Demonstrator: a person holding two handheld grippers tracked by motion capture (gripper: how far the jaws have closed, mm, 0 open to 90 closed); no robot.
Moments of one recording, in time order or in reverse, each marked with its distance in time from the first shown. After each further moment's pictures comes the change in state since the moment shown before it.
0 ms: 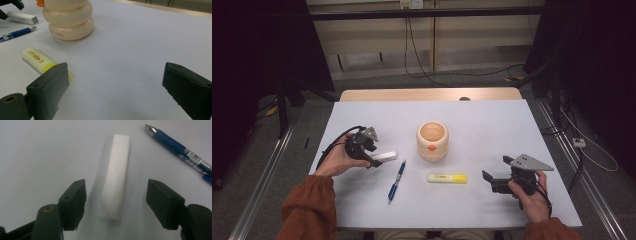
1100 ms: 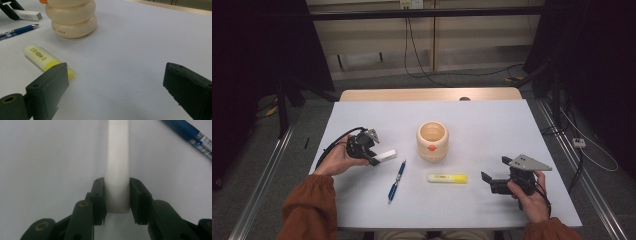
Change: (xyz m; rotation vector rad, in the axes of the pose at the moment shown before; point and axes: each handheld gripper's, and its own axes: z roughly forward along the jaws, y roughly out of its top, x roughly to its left) left arm 0.007 -0.005 0.009 0.054 -0.048 -0.052; right arm 0.001 -0.001 0.002 0.012 0.017 -0.009
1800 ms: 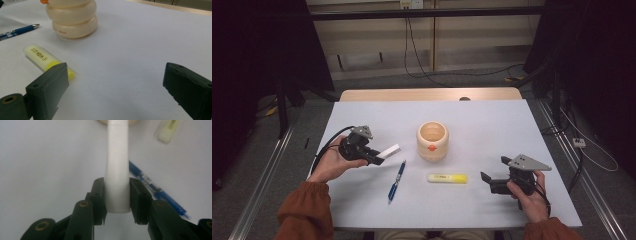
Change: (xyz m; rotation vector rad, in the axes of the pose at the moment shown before) left arm -0.029 -0.003 -0.034 -0.268 -0.086 -0.079; right arm 0.001 0.000 0.001 0.001 0.004 0.000
